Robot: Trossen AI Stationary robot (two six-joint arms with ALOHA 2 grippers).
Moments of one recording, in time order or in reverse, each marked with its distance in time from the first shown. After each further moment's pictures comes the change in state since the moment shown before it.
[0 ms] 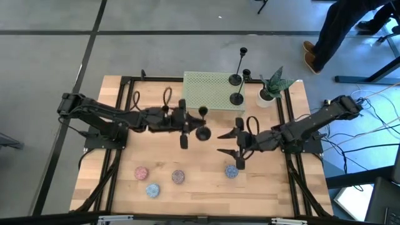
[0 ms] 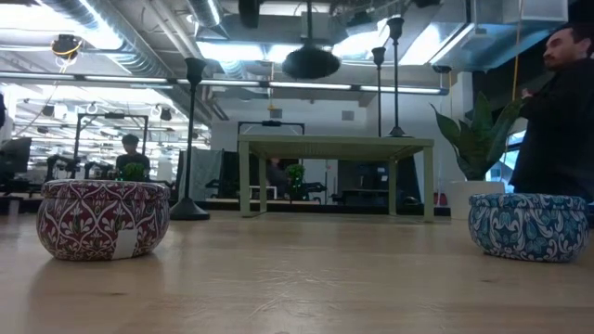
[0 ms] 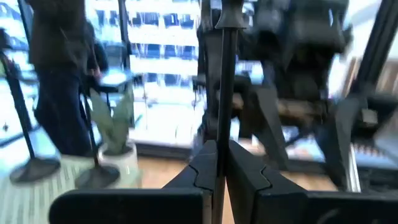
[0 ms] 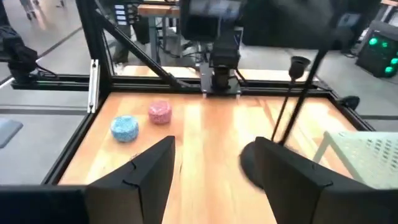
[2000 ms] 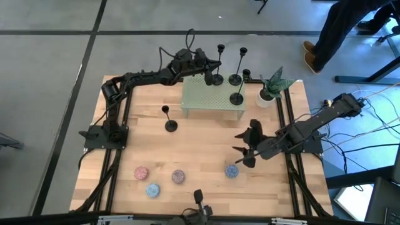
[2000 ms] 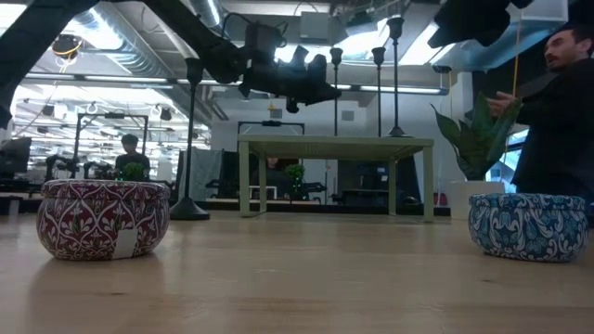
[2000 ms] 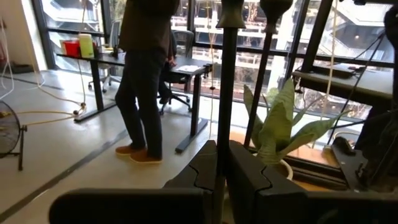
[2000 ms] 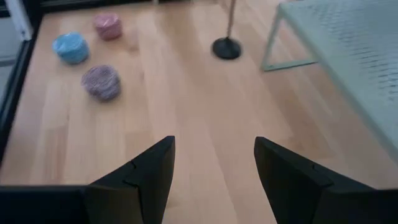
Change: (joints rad) left arm 0.703 0.605 0.534 0.002 0.481 -0.001; right arm 0.083 -0.088 -0.001 -0.557 0.136 0.406
